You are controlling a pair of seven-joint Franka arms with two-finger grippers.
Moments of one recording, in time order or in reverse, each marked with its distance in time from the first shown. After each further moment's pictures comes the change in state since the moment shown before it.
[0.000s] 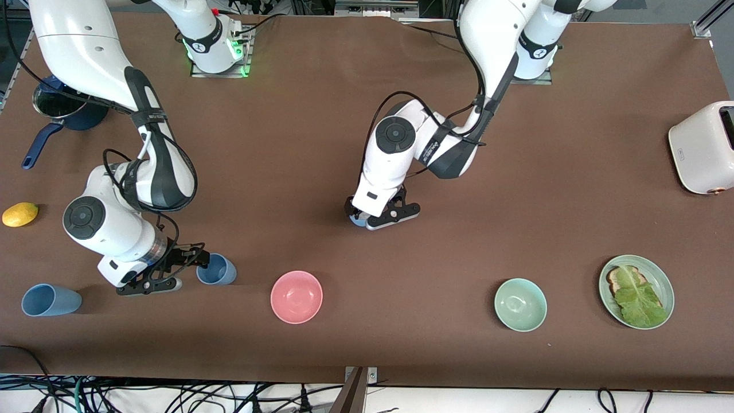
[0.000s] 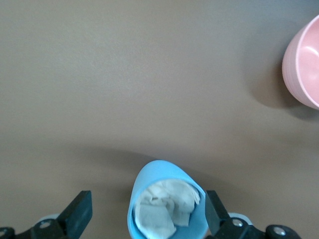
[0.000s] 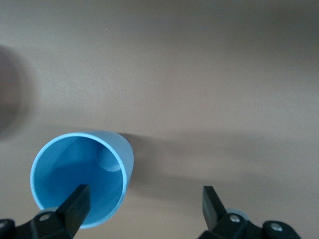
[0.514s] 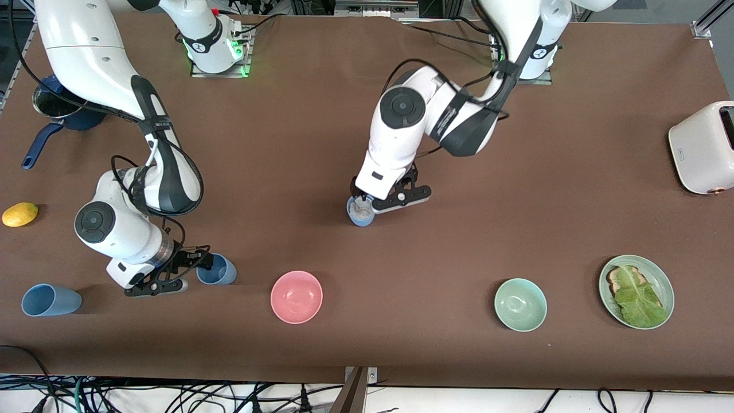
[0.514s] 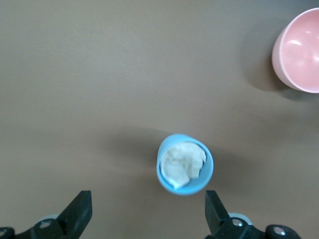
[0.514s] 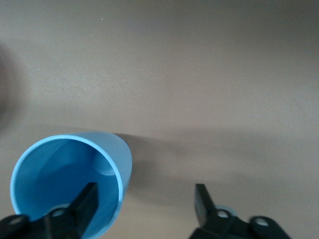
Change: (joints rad) left arm 0.001 -0.150 0.009 0.042 0.000 -0.271 0.028; right arm 0.003 0.028 0.000 0.000 0.000 0.019 0.000
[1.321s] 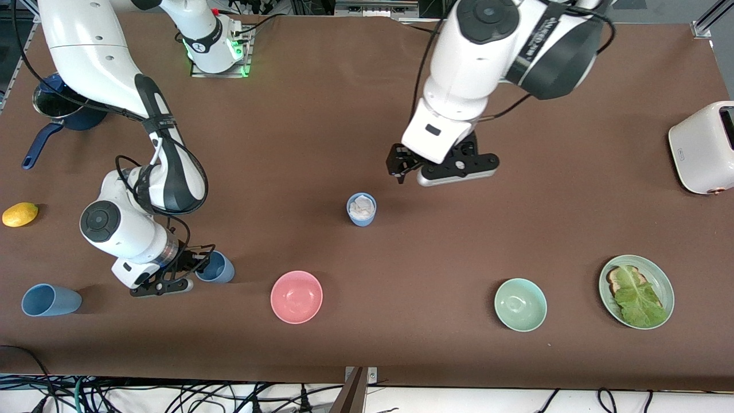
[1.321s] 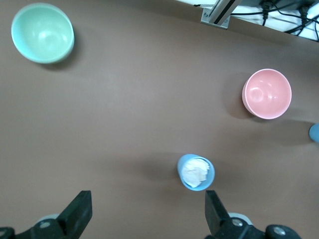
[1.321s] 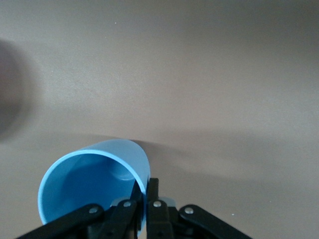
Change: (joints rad) left arm 0.103 -0.180 0.027 0.078 0.043 -0.169 0.231; right arm 0.013 0.000 0.001 0.006 0.008 0.001 0.001
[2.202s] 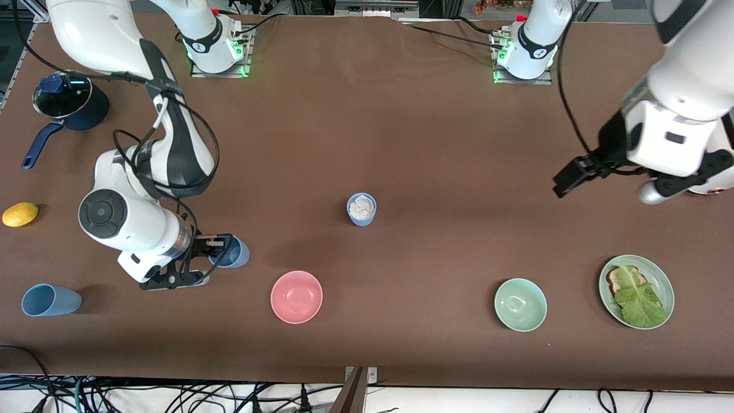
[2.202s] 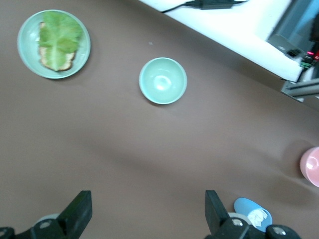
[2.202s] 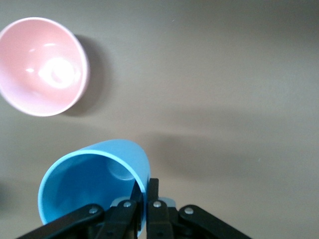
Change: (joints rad) left arm 0.362 -0.149 0.003 0.000 0.001 -0.197 0.071; right arm 0.128 -0.065 0.004 0.223 0.000 -0.417 0.194
